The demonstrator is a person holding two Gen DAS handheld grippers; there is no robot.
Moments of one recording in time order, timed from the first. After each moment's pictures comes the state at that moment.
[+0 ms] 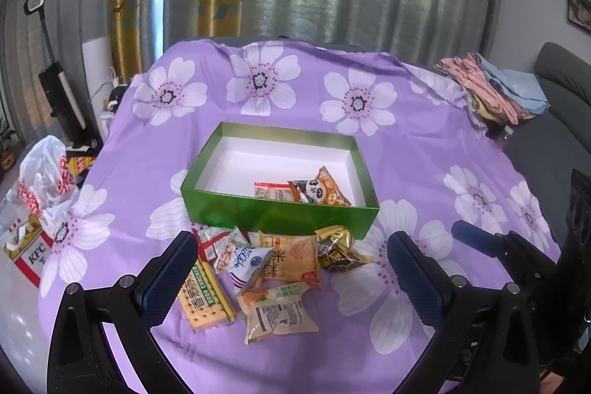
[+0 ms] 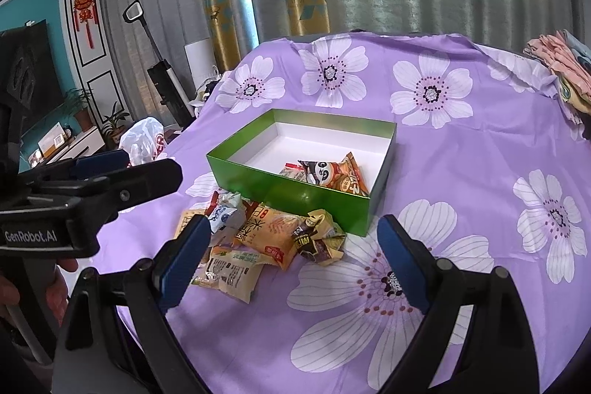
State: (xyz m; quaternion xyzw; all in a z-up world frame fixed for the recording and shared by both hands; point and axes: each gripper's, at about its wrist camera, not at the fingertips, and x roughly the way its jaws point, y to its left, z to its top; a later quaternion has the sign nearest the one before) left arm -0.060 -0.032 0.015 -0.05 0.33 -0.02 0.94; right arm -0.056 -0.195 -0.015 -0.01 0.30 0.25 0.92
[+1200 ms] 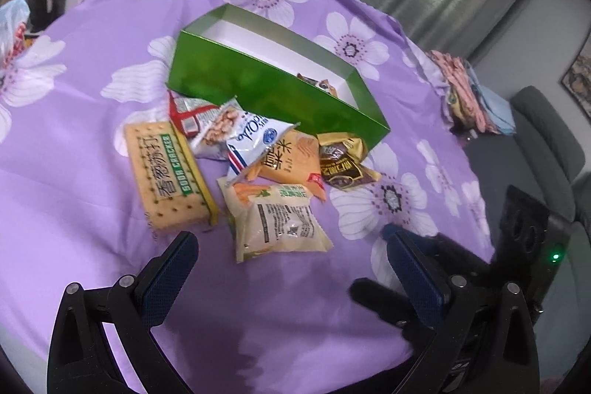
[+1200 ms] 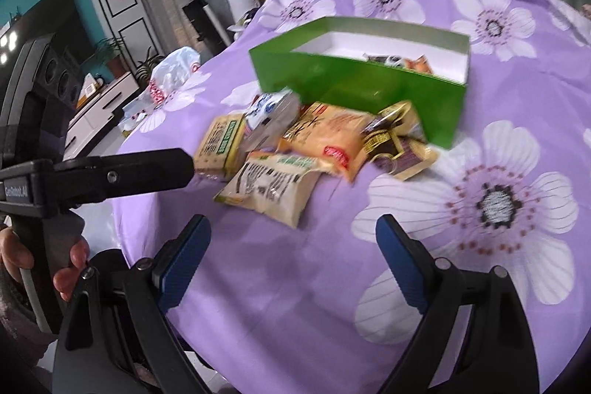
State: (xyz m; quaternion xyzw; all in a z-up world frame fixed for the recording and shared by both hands) left arm -0.074 0.033 -0.091 -0.22 0.41 -0.13 0.88; right arm -0.061 -0.149 -0.106 -0.02 0.40 0.34 0.85
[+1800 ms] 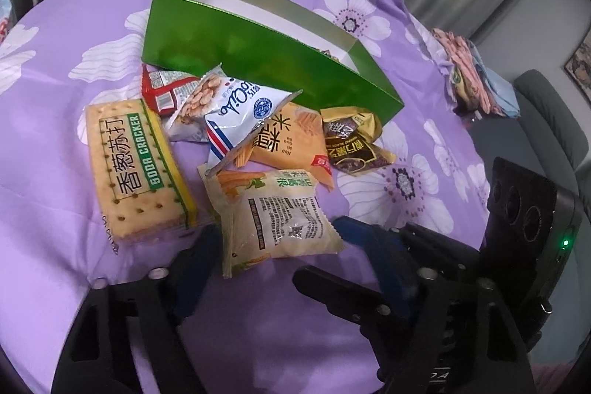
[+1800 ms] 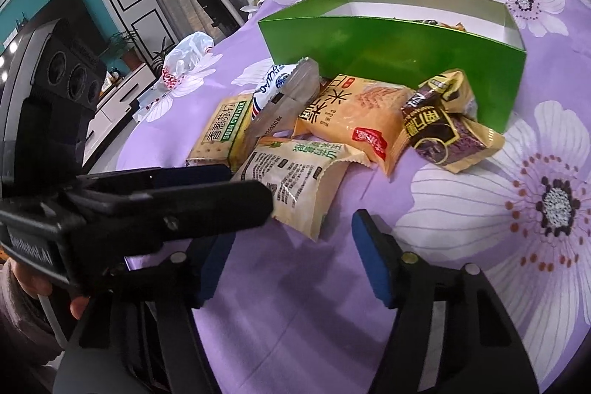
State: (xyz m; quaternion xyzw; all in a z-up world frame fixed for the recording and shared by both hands) left arm -0.048 0.018 -0.118 -0.21 0.44 -0.14 0.86; right arm -0.039 -0.129 -0.136 -0.01 0.43 0.37 0.82
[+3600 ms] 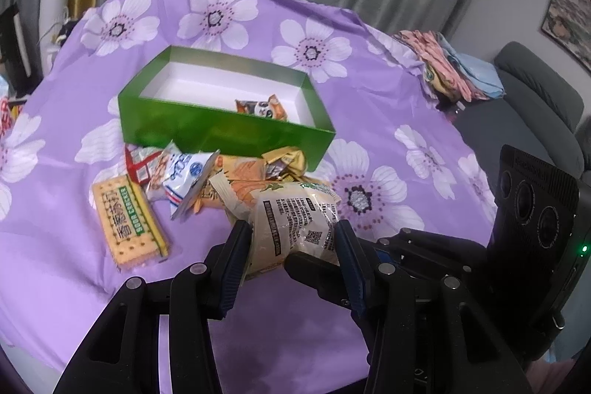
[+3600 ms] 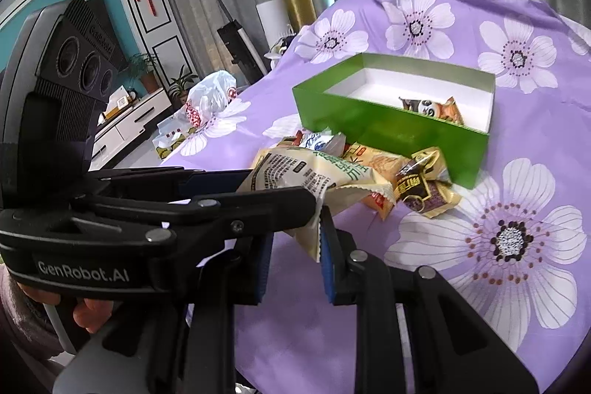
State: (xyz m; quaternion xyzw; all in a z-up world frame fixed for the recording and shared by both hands) left arm -0.074 -0.031 -0.040 -0.12 0.38 -0.14 0.90; right arm -0.072 -0.161 -0.069 0.00 0.34 0.39 0.85
